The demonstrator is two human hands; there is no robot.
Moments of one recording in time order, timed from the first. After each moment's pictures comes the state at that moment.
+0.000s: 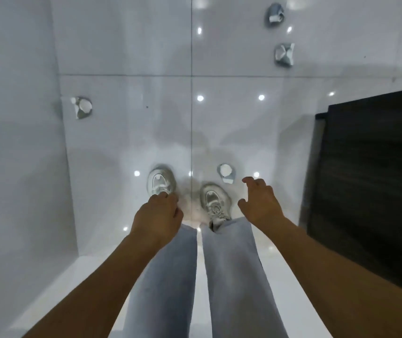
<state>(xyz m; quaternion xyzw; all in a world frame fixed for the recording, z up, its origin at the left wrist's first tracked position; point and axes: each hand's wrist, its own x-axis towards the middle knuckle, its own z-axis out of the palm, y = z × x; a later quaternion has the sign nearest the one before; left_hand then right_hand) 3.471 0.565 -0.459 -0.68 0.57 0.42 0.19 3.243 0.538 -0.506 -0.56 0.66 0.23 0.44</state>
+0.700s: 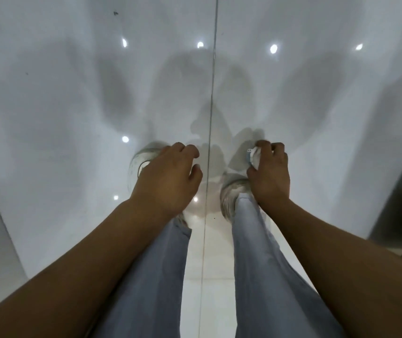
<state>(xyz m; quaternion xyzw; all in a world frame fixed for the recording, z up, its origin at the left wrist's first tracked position) 3.510 0.553 -0.750 -0.65 0.59 0.47 0.09 3.305 0.582 -0.842 -0.53 0.76 0.11 0.36</state>
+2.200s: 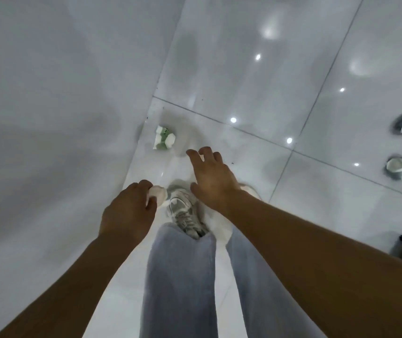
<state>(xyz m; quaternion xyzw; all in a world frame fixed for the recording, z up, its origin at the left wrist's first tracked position) 3.800 0.449 -0.549 -0.85 0.39 0.35 0.07 3.666 0.330 -0.606 -0.82 0.37 0.22 0.37</state>
